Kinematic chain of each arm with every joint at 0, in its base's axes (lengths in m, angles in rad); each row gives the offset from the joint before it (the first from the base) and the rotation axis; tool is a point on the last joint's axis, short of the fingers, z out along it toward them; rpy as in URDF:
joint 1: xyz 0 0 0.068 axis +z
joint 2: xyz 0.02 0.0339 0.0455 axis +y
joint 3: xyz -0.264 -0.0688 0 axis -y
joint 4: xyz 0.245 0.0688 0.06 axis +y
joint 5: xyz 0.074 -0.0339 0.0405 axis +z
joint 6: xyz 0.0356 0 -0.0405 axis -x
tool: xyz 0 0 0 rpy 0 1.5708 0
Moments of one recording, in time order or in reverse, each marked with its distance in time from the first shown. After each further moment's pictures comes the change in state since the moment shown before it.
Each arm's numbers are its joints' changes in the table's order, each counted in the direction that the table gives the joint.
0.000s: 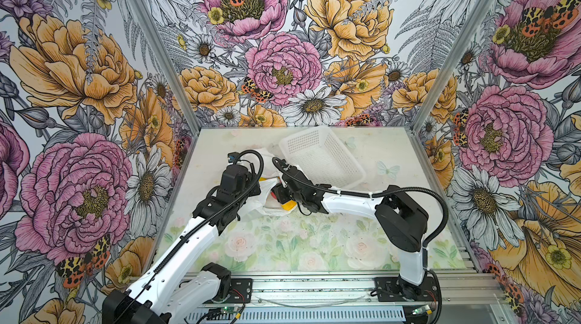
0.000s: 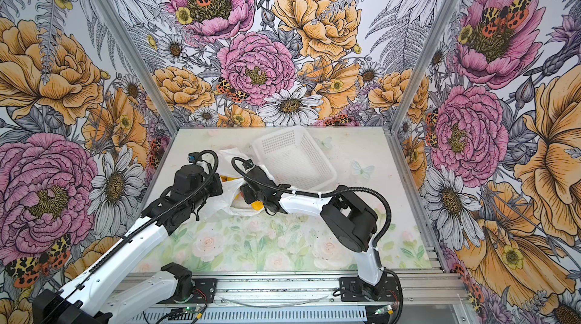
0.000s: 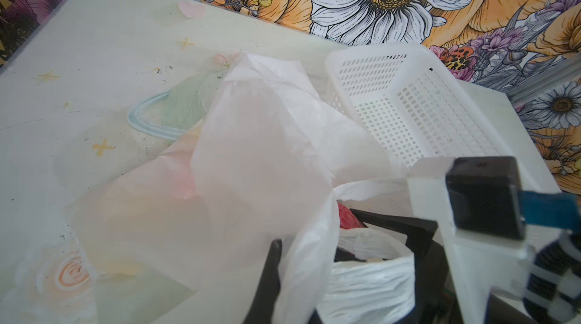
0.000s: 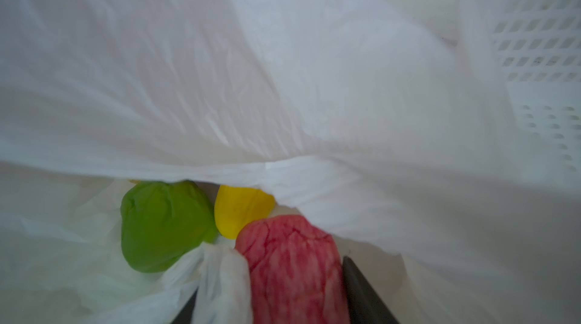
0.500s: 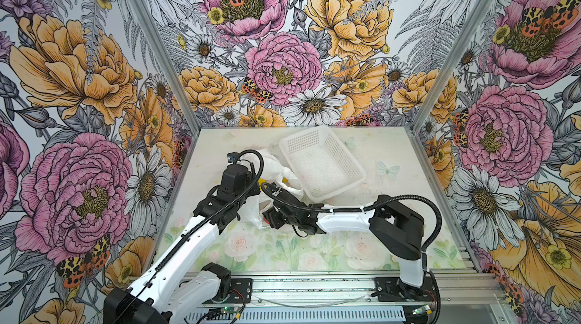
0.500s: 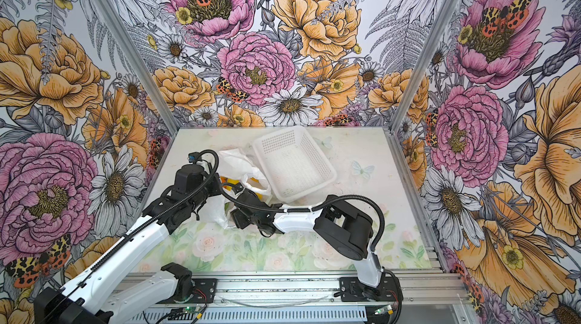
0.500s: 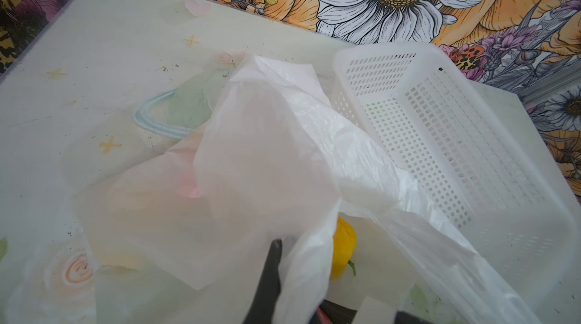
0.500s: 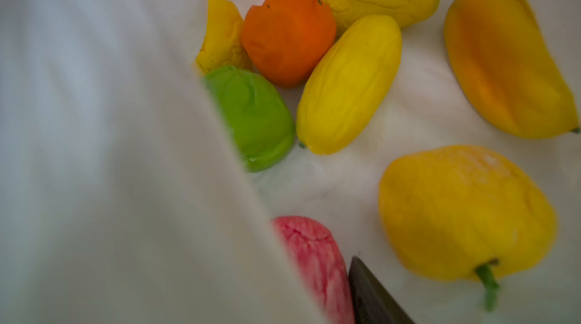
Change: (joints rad) left arm 0.006 0.008 0.000 0.000 0.007 0.000; right arm 0.141 -0.001 -0.113 -0.063 -0.003 -0.043
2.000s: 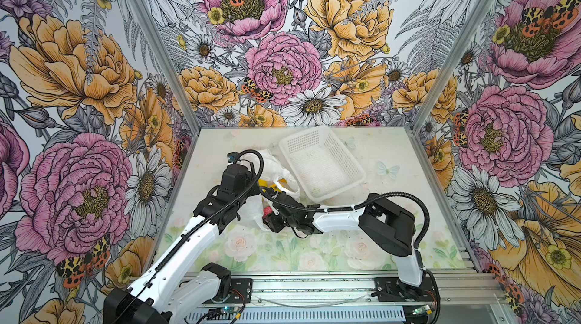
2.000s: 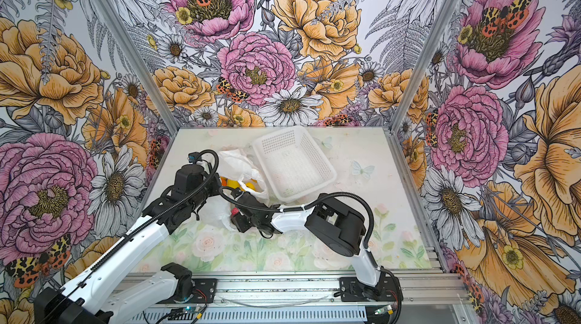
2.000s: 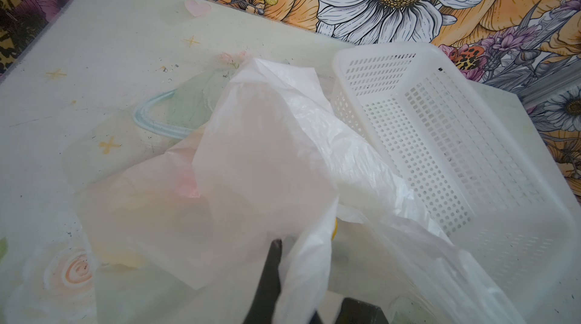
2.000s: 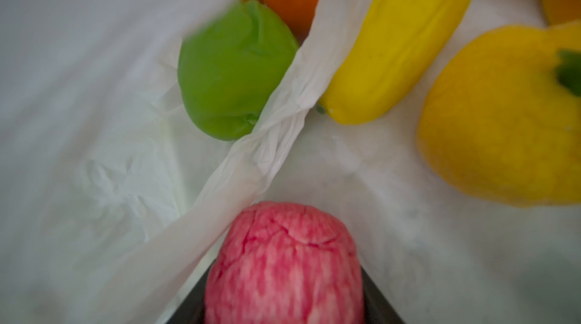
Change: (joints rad) left arm 0.000 0.000 0.000 0.000 0.000 0.000; right arm -0.021 0.077 0.010 -0.011 0.107 0.028
